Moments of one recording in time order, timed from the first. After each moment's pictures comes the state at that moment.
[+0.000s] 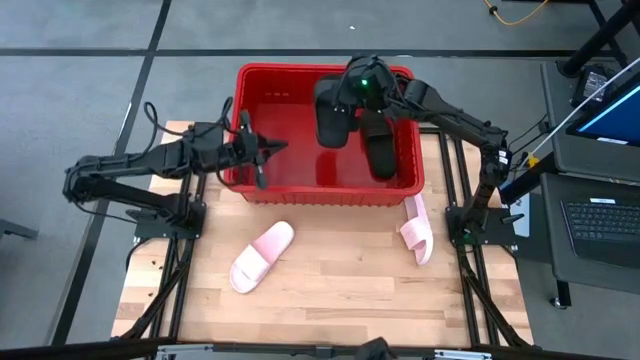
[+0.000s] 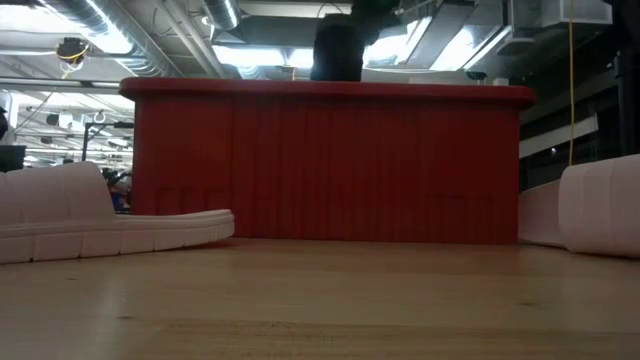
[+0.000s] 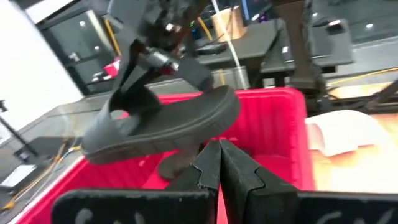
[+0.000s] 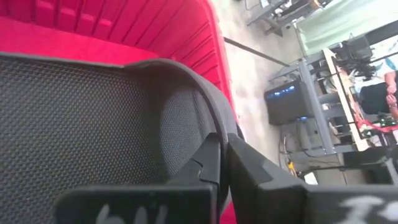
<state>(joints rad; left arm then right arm) 0.15 0.99 1.03 -0.18 -0.26 0.26 -0.41 1.81 2.04 -0.77 0.36 -0.68</state>
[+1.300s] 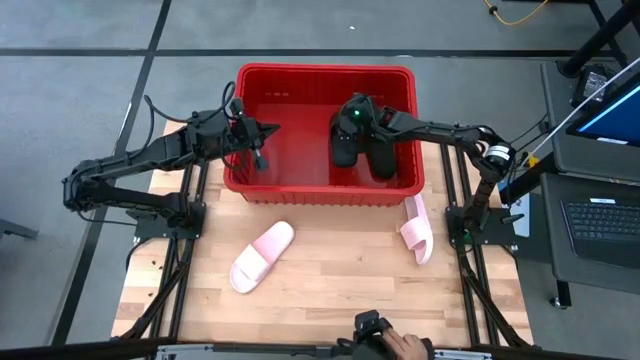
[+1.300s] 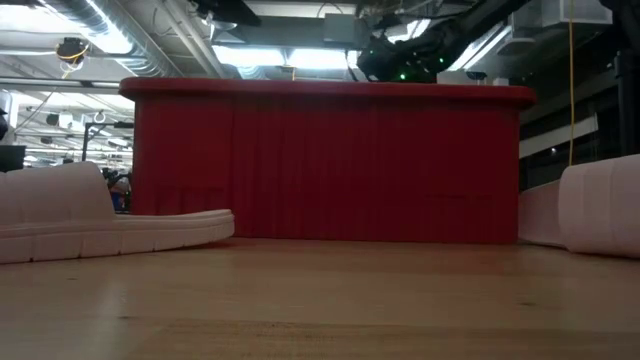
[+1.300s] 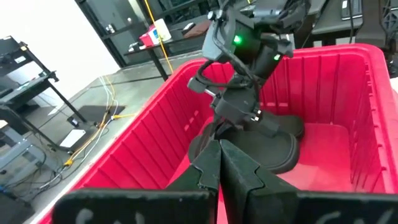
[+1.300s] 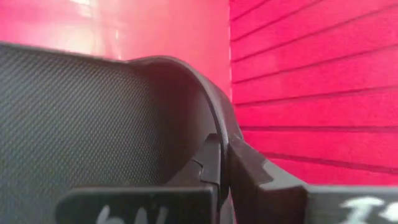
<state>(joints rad) 0.33 0.99 1.03 -0.27 -0.26 0.32 -0.56 1.81 1.33 -0.24 0.29 -0.83</state>
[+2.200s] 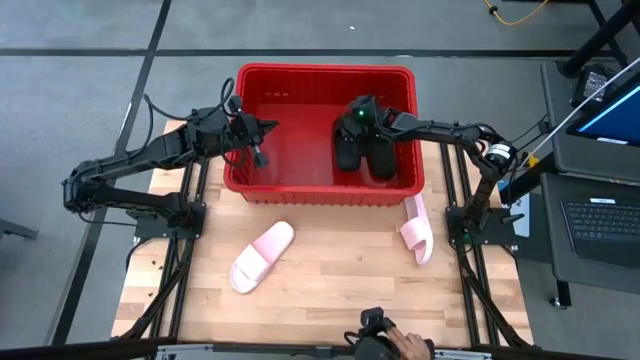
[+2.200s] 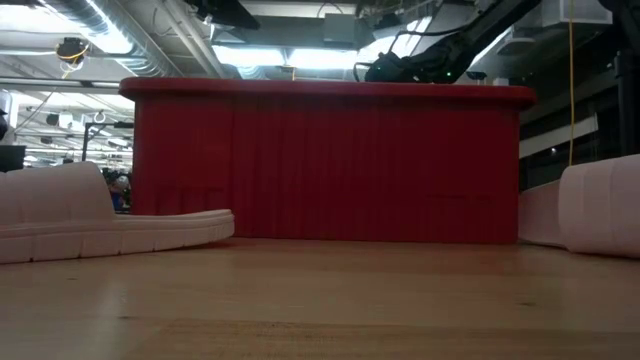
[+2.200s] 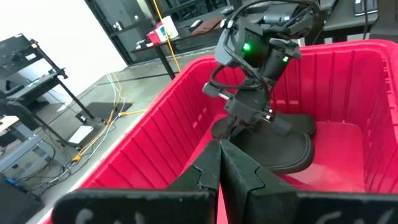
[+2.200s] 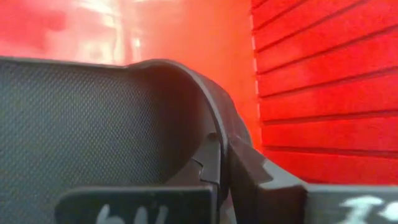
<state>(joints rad) 0.36 0.99 1.03 -0.27 -0.26 0.33 -0.61 1.81 1.25 -0.20 0.18 -0.79</state>
